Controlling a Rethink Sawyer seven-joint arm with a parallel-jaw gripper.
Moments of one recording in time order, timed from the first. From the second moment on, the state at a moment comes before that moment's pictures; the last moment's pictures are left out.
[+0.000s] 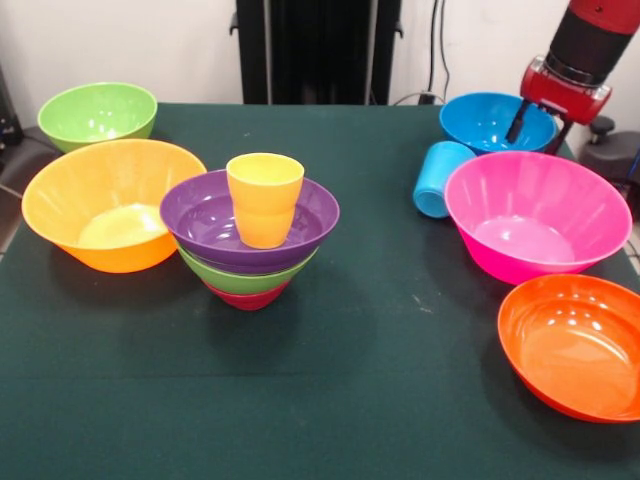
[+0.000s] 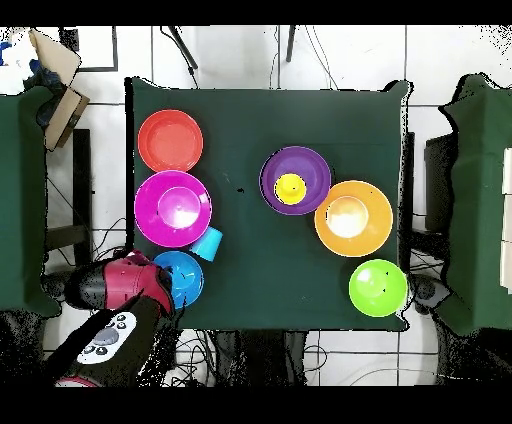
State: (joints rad) arm 0.58 -0.40 -0.33 1.80 0.44 0.32 2.35
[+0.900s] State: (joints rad) arm 0.45 -0.49 -0.31 1.81 0.46 0.38 2.35
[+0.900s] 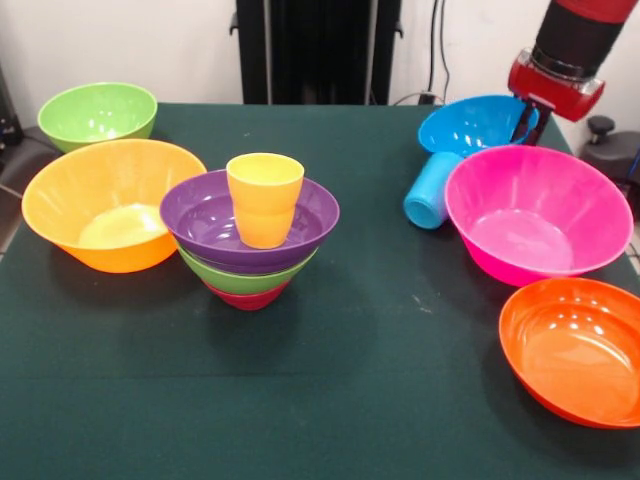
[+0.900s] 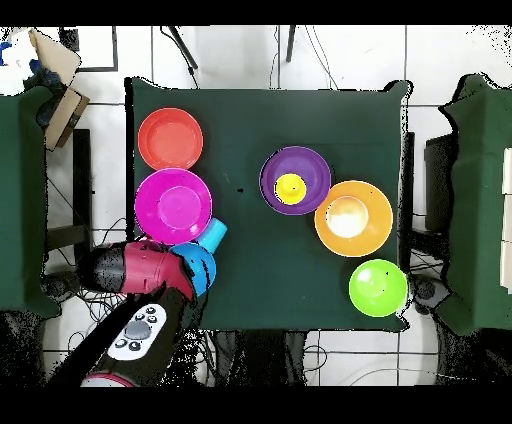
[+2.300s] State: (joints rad) arm 0.20 -0.88 -0.50 1.76 0.12 0.83 2.35
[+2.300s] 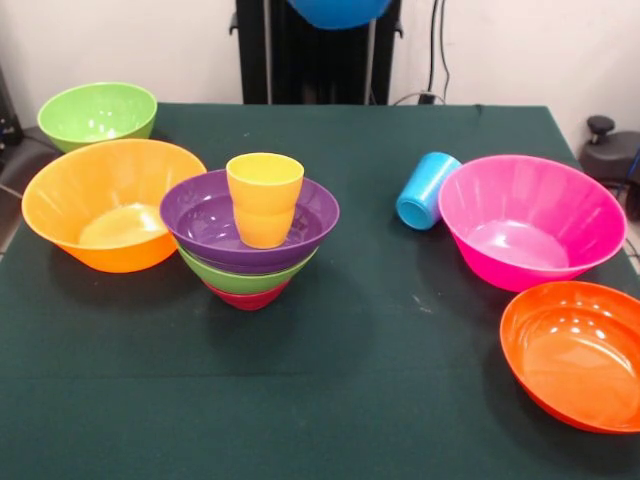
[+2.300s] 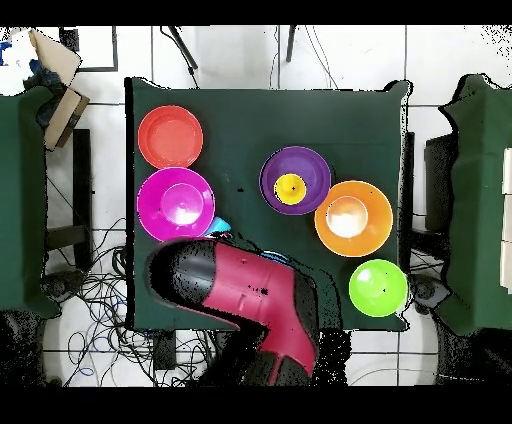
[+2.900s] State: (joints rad) arm -0.14 -0.93 -0.37 1.75 0.06 0.64 2.33
